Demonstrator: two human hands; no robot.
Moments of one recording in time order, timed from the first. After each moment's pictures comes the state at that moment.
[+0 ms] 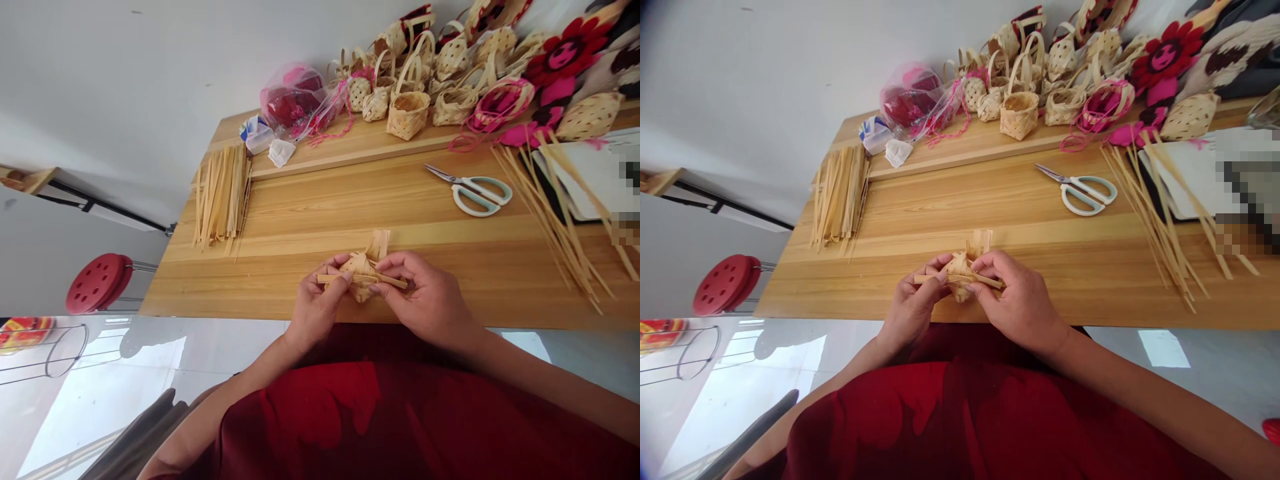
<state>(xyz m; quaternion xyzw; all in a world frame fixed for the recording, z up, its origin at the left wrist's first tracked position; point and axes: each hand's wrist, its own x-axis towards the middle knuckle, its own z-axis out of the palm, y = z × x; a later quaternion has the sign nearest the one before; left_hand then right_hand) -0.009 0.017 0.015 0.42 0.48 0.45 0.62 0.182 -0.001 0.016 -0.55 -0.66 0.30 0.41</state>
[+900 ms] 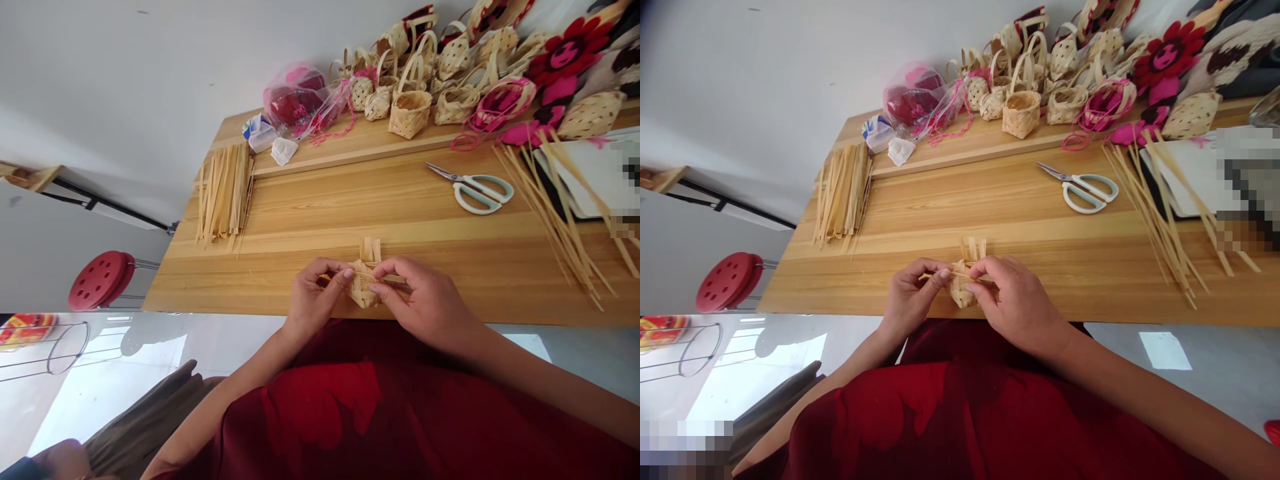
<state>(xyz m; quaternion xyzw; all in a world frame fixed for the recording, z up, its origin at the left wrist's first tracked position) -0.023 0.022 0.014 0.56 0.52 0.42 0.49 0.181 -0.004 0.024 -0.53 -0.73 0.24 0.36</state>
